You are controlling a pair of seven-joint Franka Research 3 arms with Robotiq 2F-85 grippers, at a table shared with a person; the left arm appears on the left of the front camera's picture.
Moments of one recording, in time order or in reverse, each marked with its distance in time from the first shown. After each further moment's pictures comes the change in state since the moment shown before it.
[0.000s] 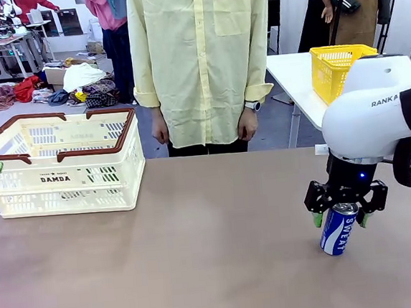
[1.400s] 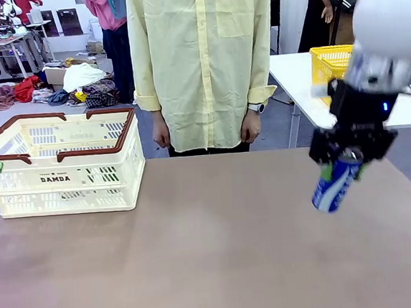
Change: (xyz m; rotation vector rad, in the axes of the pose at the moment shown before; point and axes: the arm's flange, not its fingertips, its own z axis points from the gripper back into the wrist) left arm 0.000 0.000 0.000 0.000 0.000 0.001; right arm -0.037 0.041 0.171 0.099 -0.026 0.235
